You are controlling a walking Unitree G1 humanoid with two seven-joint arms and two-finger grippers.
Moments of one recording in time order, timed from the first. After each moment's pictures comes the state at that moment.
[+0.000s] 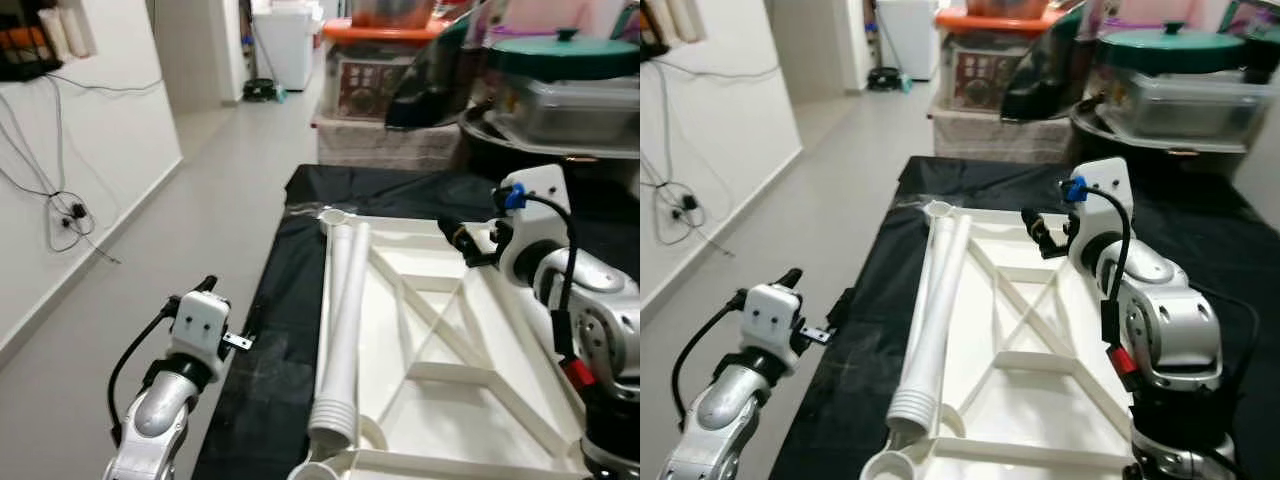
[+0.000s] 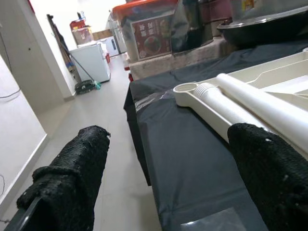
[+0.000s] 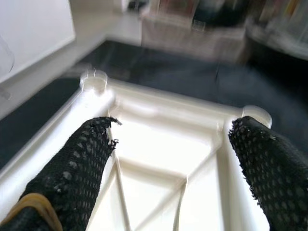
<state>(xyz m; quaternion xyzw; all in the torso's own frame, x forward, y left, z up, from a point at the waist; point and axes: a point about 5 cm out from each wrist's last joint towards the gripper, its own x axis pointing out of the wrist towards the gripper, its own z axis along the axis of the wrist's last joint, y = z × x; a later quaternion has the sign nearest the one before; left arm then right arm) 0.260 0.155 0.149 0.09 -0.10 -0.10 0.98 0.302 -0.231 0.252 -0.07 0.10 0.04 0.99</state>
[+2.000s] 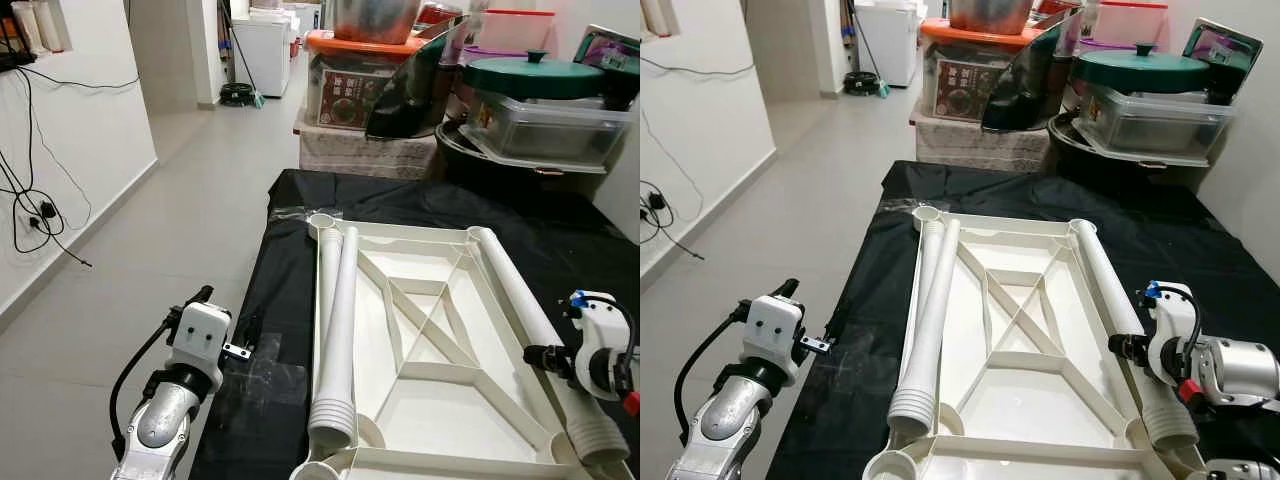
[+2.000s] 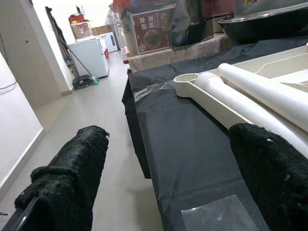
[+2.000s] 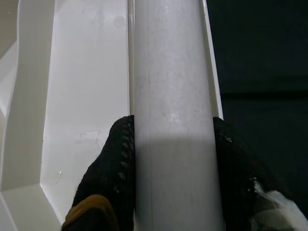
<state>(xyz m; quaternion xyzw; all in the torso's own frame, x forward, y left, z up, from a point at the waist) 0.259 0.154 0.139 0.11 -0.09 -0.09 0.99 0.276 -0.336 0.148 0.03 0.37 -0.06 0.93</state>
